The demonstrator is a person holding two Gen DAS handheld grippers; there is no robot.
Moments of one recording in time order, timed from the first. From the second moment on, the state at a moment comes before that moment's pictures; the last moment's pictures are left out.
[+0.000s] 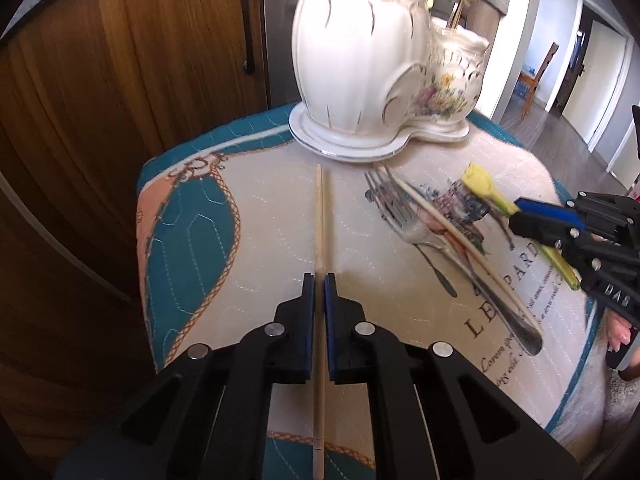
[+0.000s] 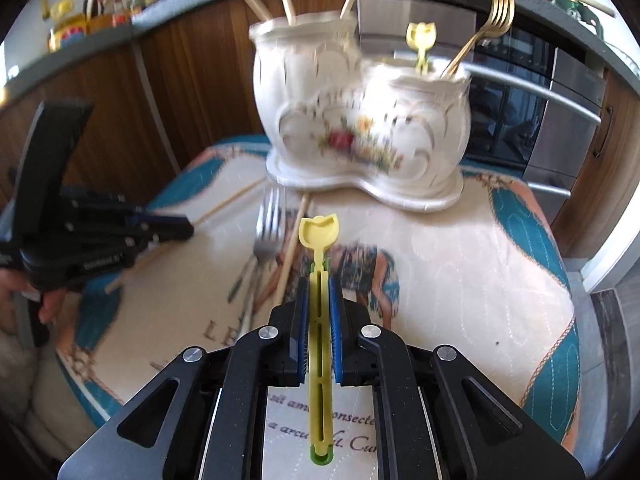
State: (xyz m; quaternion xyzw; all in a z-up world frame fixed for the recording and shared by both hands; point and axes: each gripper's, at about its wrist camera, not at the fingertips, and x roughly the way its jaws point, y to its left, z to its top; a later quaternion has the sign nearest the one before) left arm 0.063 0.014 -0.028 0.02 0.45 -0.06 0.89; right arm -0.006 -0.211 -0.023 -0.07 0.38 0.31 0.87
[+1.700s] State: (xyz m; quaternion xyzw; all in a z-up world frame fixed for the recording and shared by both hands) left arm 0.174 0.038 0.105 -0.14 0.03 -0.13 0.98; right arm 0.137 -0.240 0.056 0.18 0.16 0.30 0.92
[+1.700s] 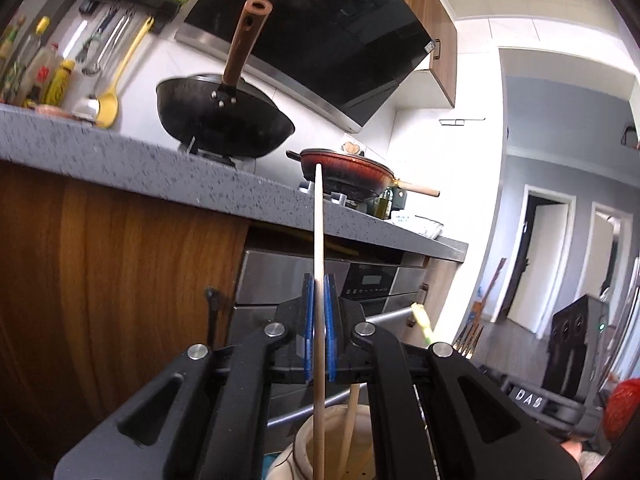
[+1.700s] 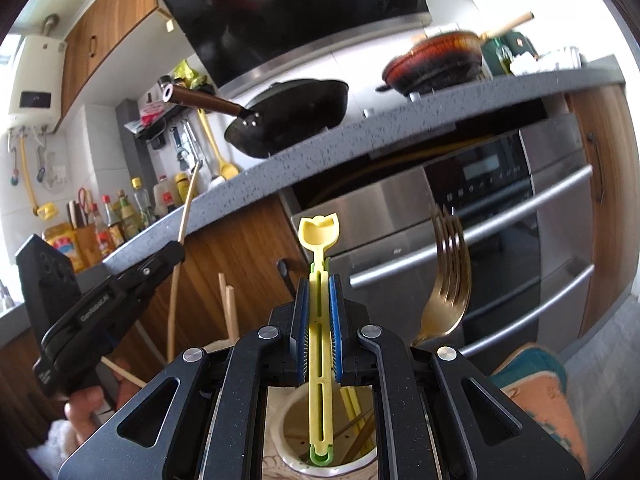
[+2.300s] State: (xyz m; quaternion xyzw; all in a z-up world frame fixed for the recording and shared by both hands) left arm 0.181 0.030 0.096 -0.15 0.03 -0.16 0.98; right arm 0.143 -0.237 0.042 0.21 0.16 0.30 0.92
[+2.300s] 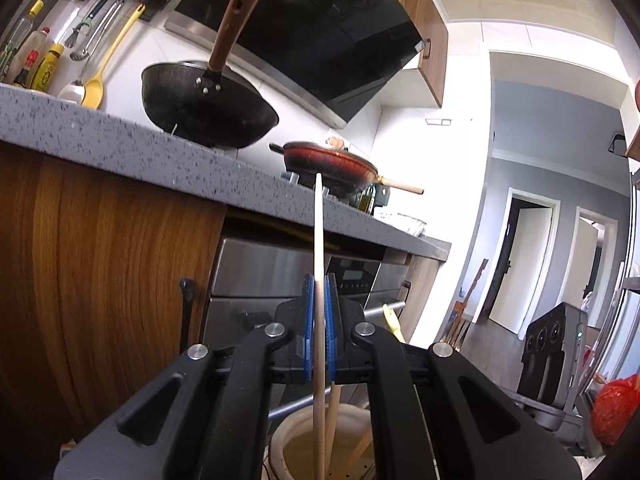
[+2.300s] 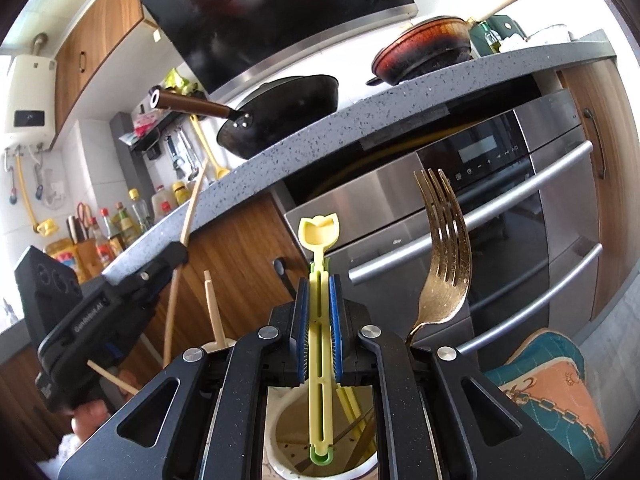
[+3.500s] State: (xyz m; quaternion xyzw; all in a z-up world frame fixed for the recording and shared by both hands) left arm 0.150 0.046 0.079 -0.15 0.09 -0.16 0.97; right arm 0.111 -0.219 0.029 0.10 0.18 0.26 0.94
